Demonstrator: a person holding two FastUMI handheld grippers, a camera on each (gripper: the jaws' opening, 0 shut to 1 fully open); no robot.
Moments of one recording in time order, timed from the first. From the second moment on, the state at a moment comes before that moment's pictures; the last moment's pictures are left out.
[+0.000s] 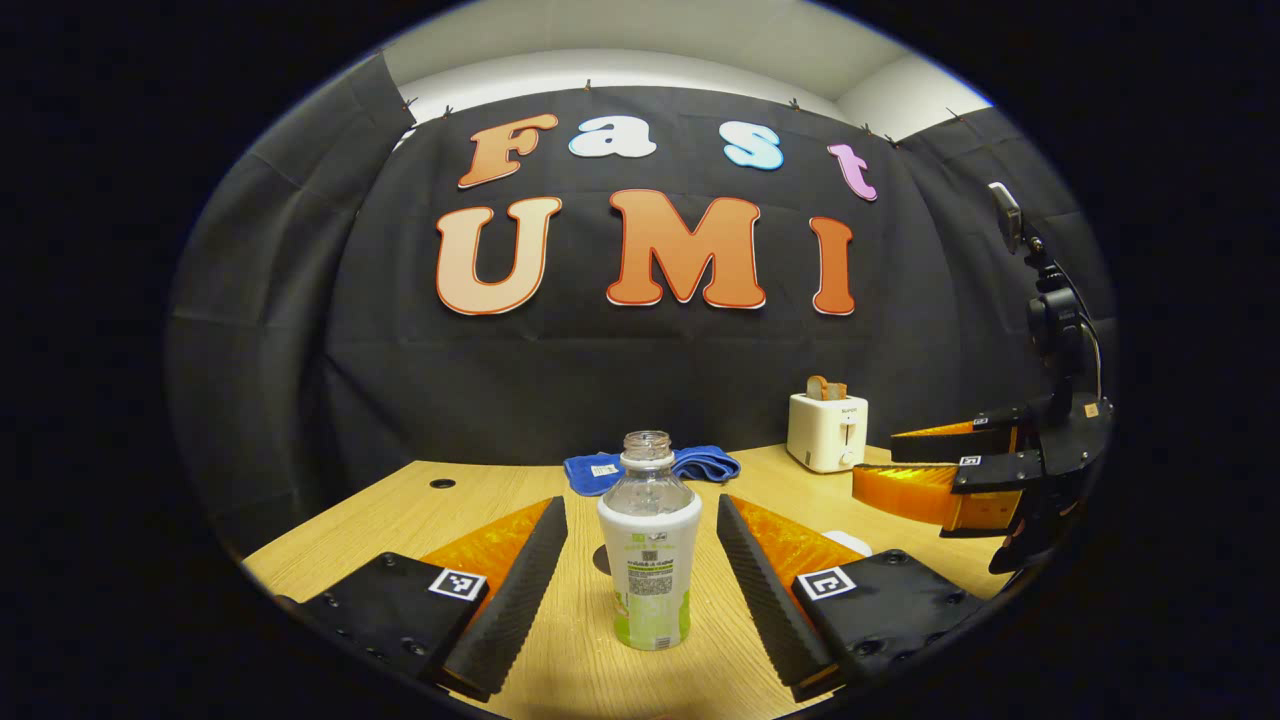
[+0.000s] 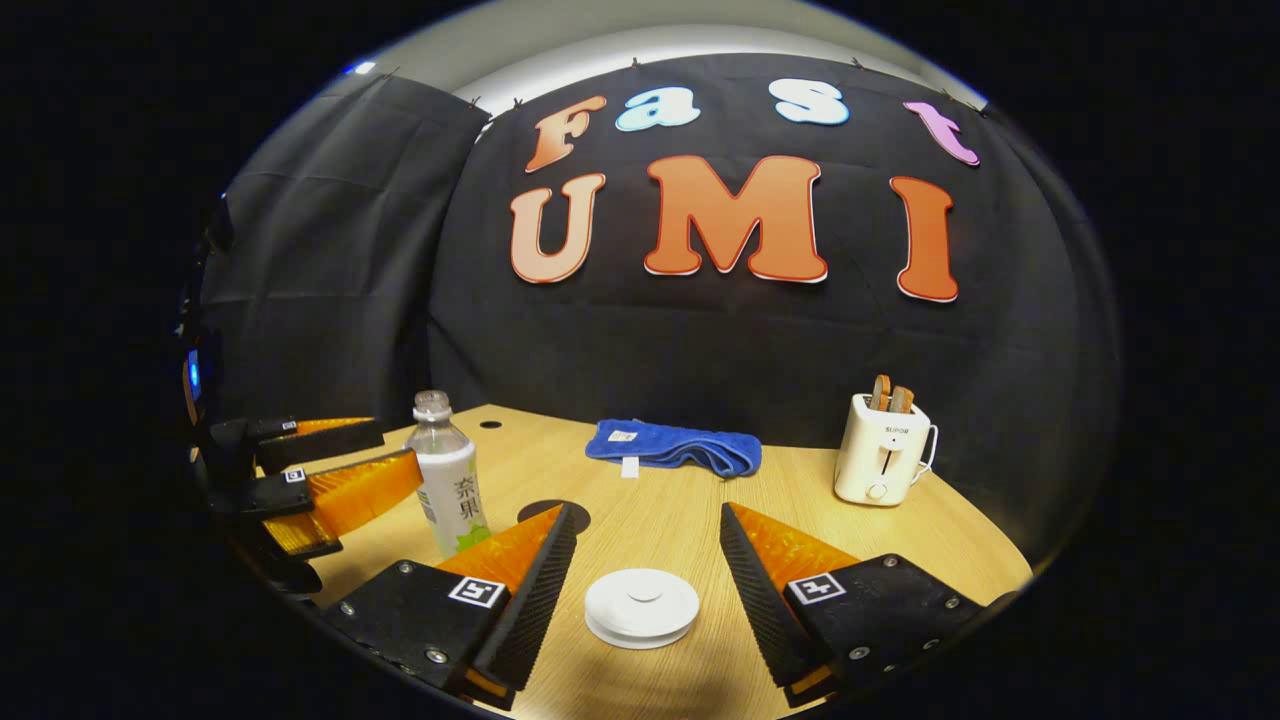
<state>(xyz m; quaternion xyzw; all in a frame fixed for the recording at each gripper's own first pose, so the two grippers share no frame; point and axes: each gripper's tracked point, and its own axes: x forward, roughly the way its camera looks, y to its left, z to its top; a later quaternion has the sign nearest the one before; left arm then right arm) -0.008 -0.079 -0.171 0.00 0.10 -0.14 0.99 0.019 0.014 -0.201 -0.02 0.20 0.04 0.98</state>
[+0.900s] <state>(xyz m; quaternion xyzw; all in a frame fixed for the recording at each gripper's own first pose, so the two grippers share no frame) -0.007 -0.083 -0.195 -0.01 0.12 -0.14 0.98 0.032 0.015 -0.279 -0.05 0.28 0.05 0.96</state>
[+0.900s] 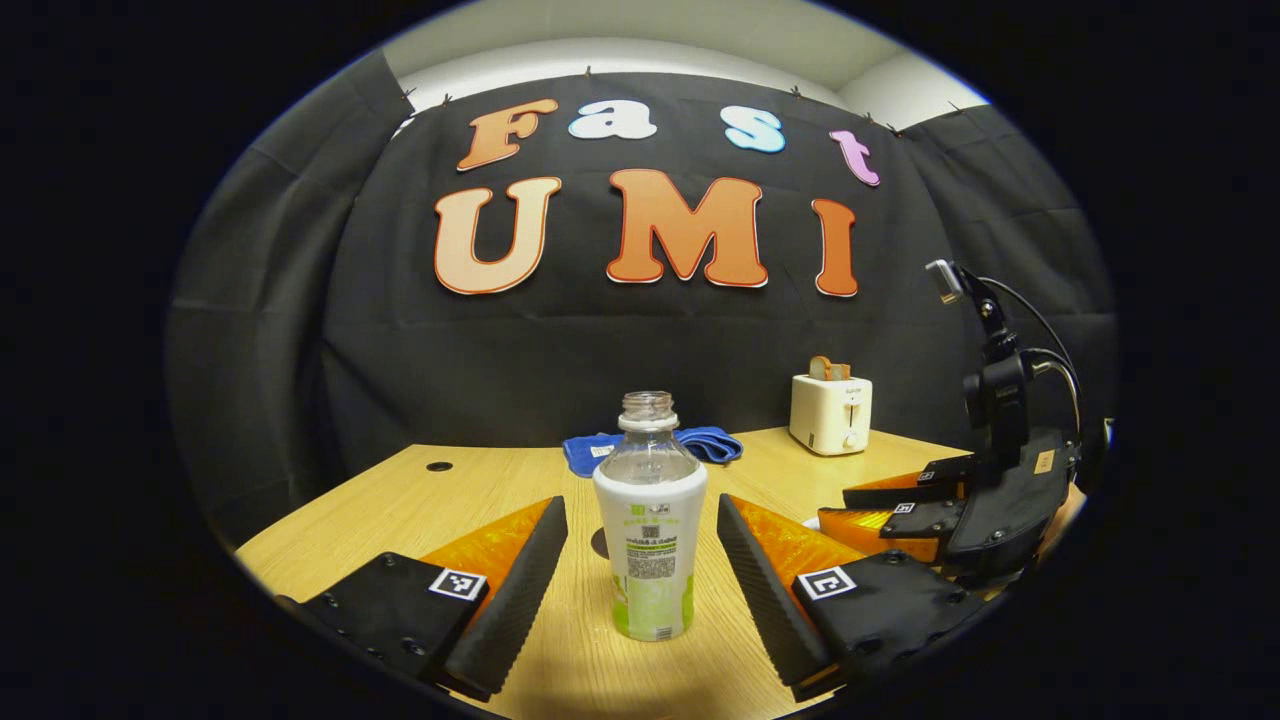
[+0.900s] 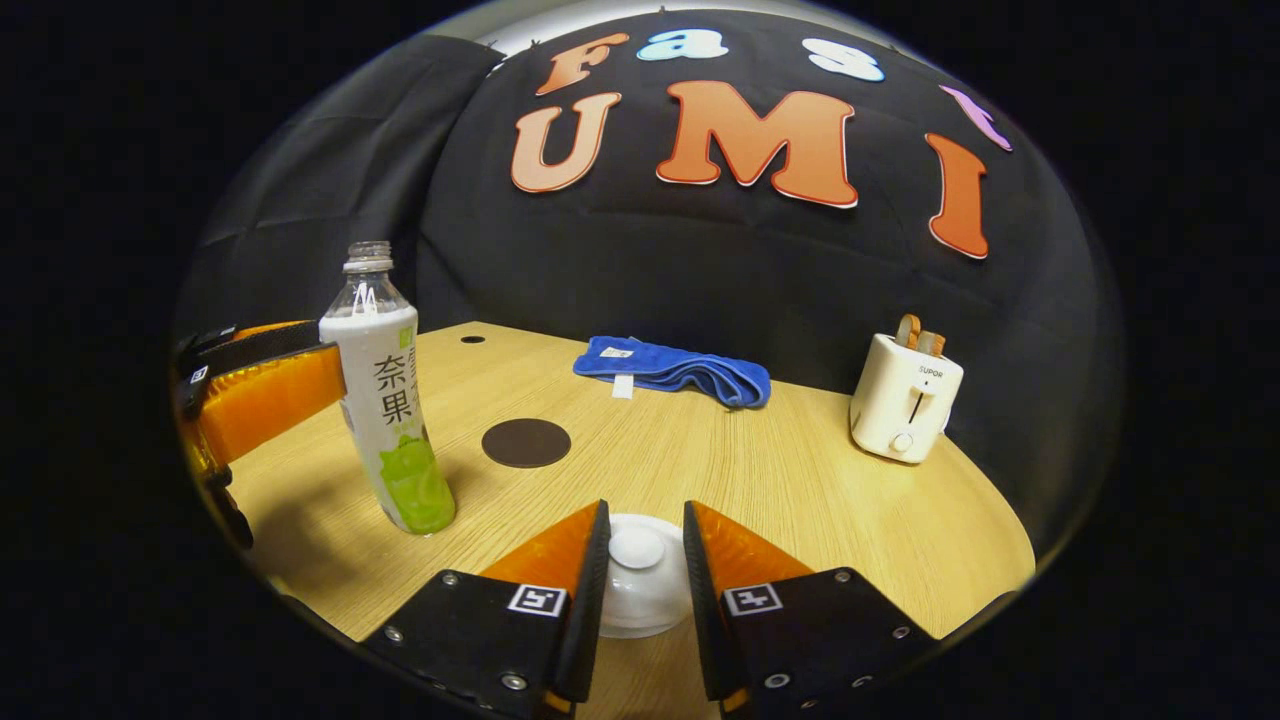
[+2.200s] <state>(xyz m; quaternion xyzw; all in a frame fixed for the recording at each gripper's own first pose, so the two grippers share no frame) 0.012 -0.093 -0.240 -0.02 0.16 -0.16 0.97 0.033 -0.007 -0.227 0.01 0.22 0.04 0.97</state>
